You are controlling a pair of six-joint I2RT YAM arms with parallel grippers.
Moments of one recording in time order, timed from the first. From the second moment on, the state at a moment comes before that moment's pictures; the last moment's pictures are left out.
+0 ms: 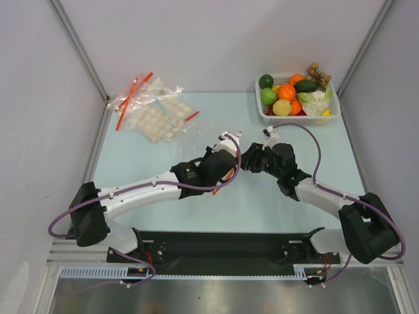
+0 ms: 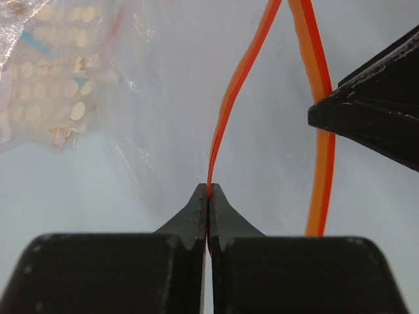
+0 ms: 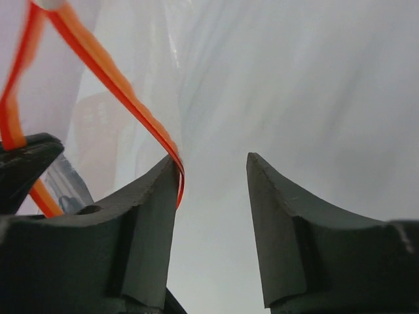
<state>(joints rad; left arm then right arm) -1.09 1.46 1.17 -0.43 -0.75 -0.16 0.49 1.31 0.58 0.43 -0.26 0.66</state>
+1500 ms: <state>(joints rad) -0.98 1.46 1.10 -0.32 -0.60 -0.19 0.20 1.04 0.69 0.14 0.20 0.55</state>
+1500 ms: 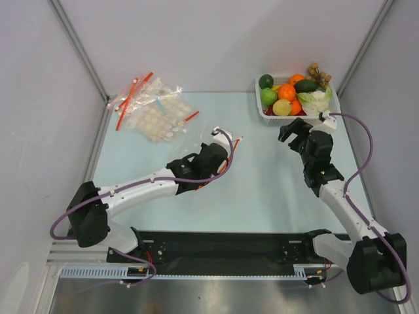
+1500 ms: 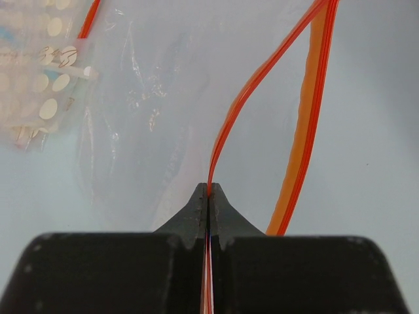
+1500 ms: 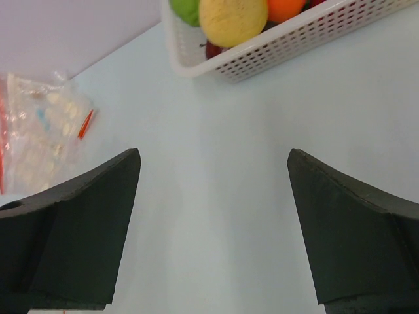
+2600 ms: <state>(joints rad) -0.98 1.39 1.08 -0.30 -0.60 -0.21 0.10 1.91 1.35 0.21 0.21 0.43</state>
